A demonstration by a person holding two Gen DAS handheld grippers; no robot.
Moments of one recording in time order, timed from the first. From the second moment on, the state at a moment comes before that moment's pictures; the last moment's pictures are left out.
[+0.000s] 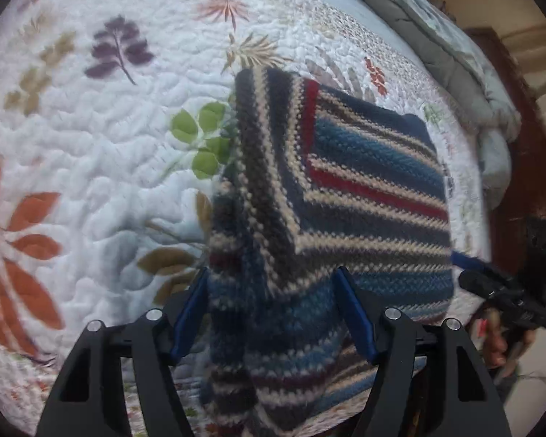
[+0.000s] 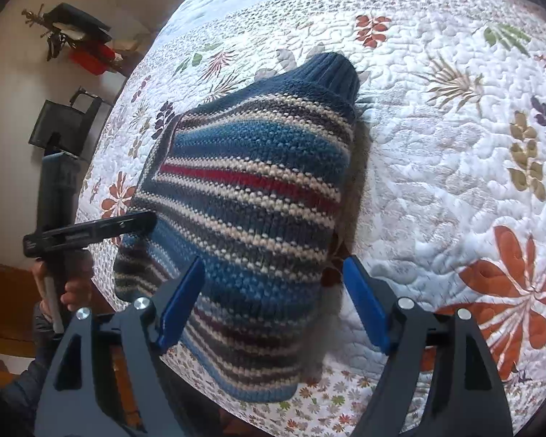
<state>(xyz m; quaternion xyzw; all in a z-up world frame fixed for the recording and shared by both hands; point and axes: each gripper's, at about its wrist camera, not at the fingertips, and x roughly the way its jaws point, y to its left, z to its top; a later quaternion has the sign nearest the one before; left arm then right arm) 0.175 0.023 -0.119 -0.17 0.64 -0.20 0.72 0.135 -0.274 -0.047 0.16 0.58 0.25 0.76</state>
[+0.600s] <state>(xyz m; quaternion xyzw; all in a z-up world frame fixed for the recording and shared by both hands) 0.194 0.020 -0.164 -0.25 0.65 -0.28 0.66 0.162 -0.265 -0.109 0.28 0.60 0.31 0.68</state>
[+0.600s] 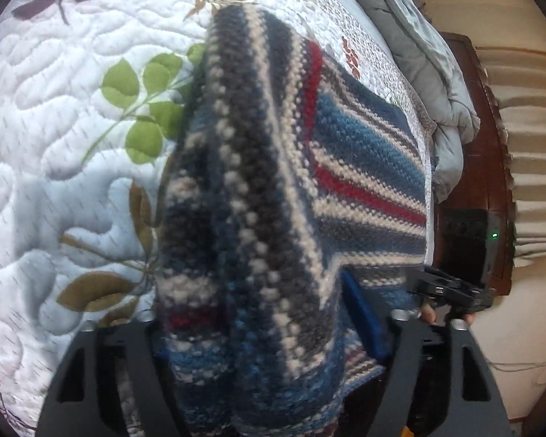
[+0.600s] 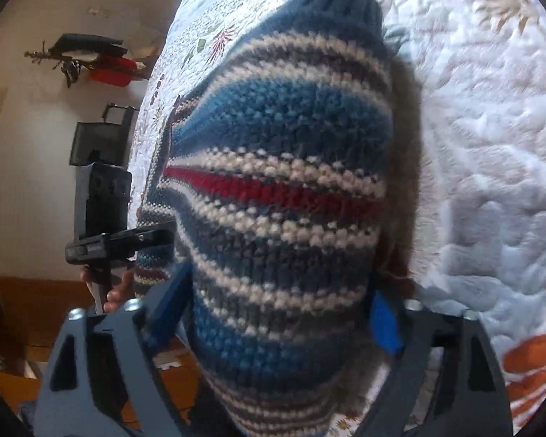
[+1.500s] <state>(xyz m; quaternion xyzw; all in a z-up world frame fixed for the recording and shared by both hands) 0.204 -0.123 -0.138 -0.17 0.63 -0.33 0.68 0.155 -0.424 -0.094 0.28 0.57 0.24 0.73</state>
